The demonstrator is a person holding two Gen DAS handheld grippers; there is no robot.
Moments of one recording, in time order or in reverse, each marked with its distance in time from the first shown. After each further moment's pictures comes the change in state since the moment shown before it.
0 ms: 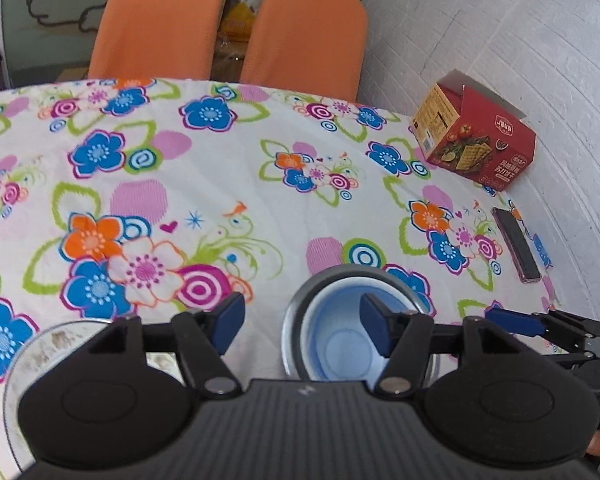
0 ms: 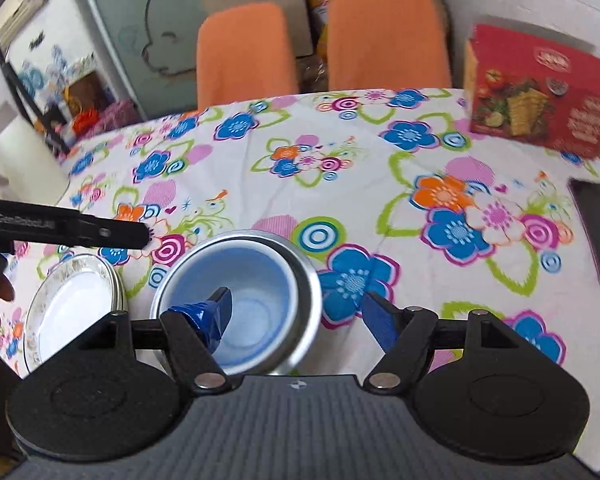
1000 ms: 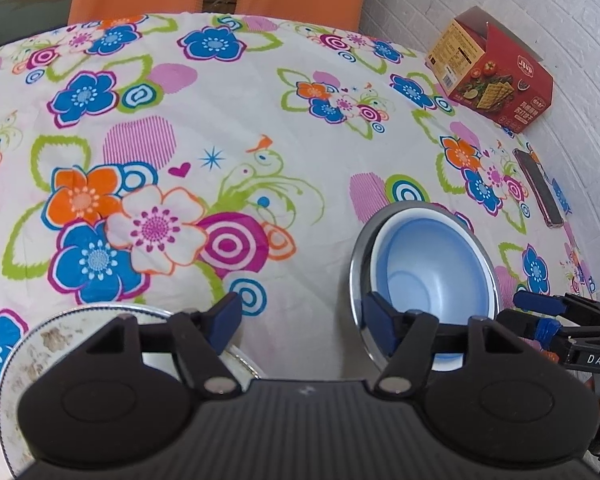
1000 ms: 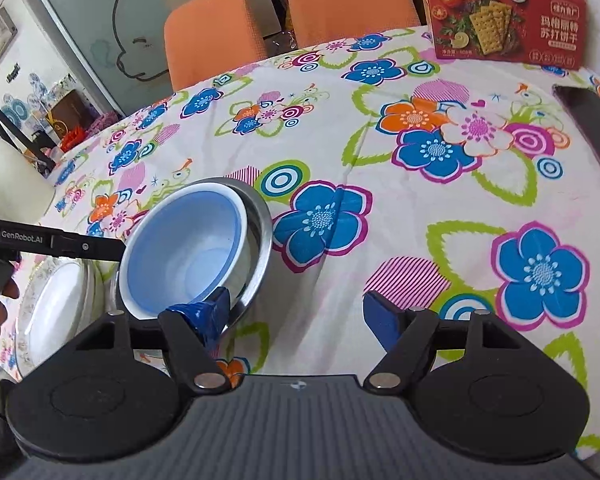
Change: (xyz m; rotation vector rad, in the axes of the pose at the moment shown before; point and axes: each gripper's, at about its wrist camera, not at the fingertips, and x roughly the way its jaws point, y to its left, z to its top) left arm 0.054 0.042 -0.011 0.035 0.177 -0.046; right arm 0.026 -0.032 -0.036 0.128 0.057 0.022
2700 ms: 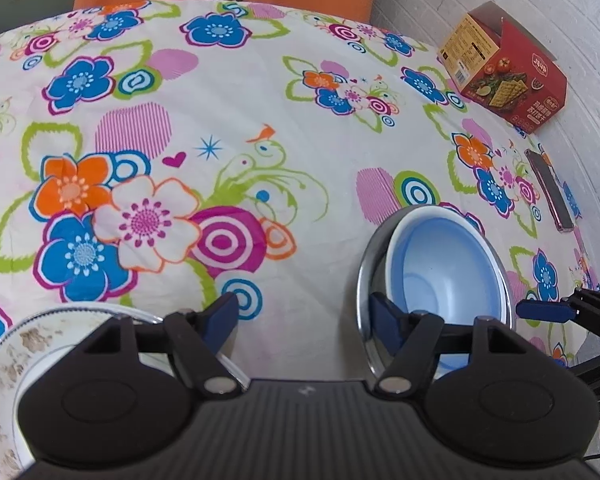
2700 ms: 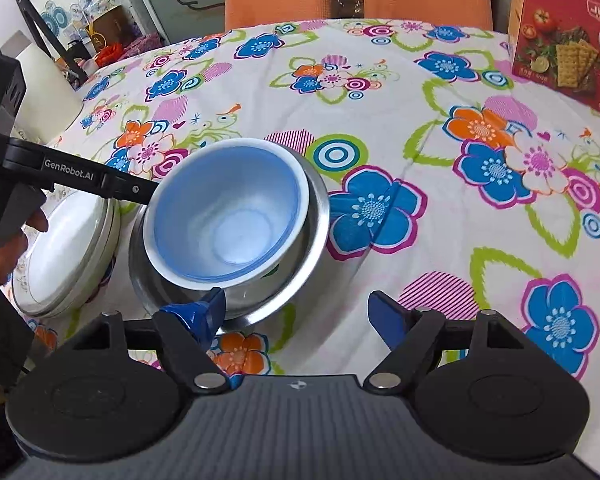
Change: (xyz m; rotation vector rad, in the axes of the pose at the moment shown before) left arm 0.017 -0.002 0.002 -0.031 0.014 0.018; right arm 0.014 0.028 0.014 -0.223 0.155 0.042
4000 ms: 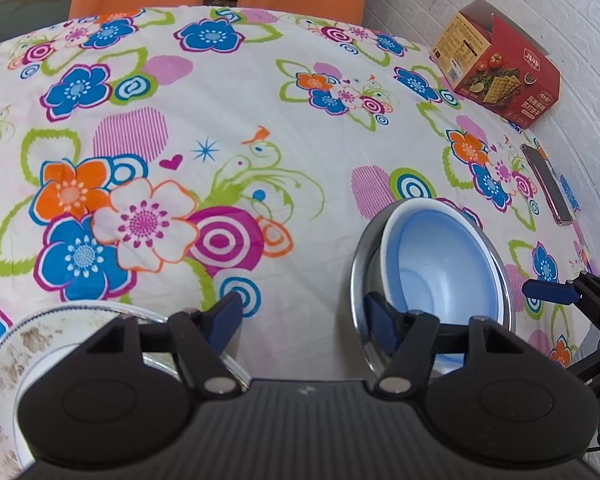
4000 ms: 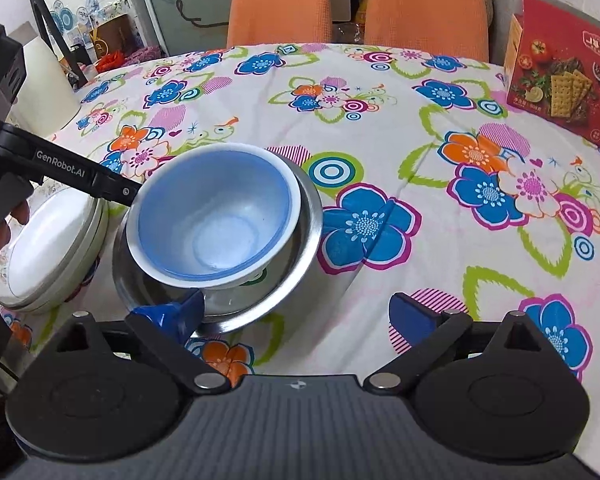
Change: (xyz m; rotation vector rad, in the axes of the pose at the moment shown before) left arm -0.002 -0.003 -0.005 0.030 -0.015 0.002; right arm 0.003 0.008 -0.012 -0.076 -0.105 -0.068
